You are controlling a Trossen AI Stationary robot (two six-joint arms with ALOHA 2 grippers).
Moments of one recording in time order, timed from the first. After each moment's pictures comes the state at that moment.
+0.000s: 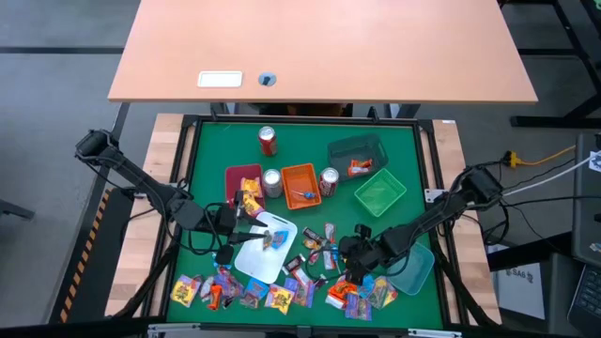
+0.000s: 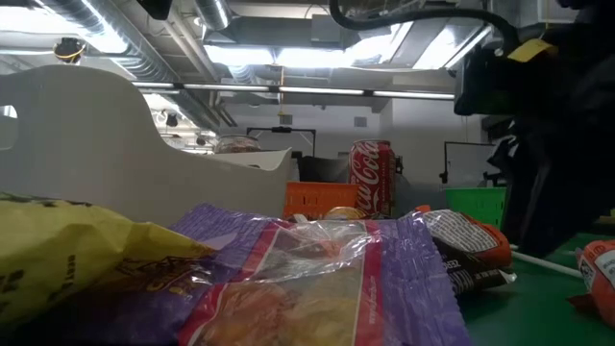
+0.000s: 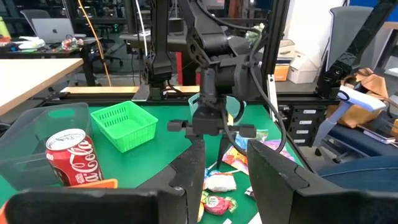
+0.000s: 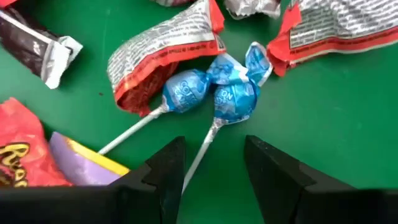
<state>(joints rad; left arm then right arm) -0.54 1.07 0.59 0.32 -0.48 -0.12 0.57 1.75 0.90 -0.33 0.23 0.78</state>
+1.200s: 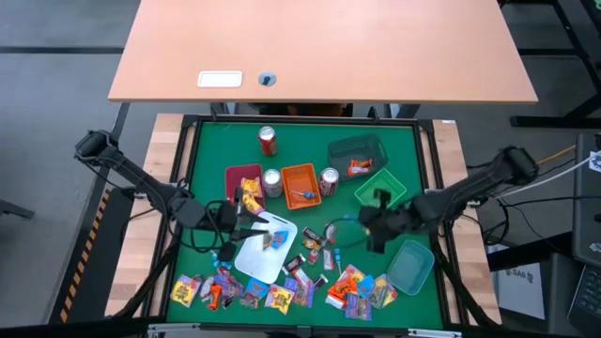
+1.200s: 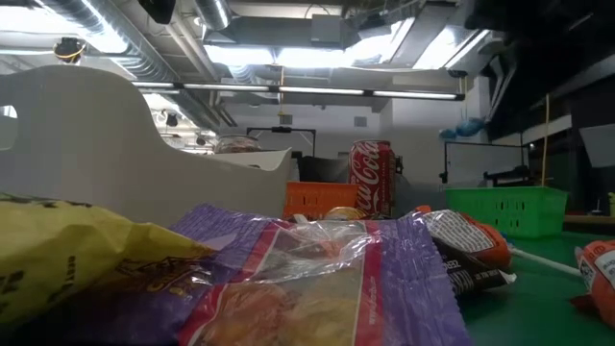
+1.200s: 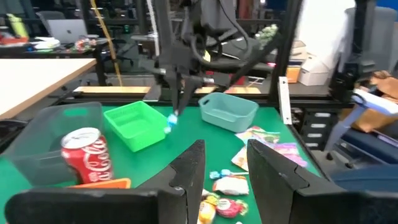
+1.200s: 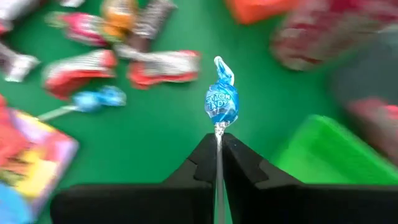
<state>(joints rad) -0.52 1.07 0.59 0.32 -0.51 -0.12 0.43 1.27 0.90 -0.77 0.36 0.49</state>
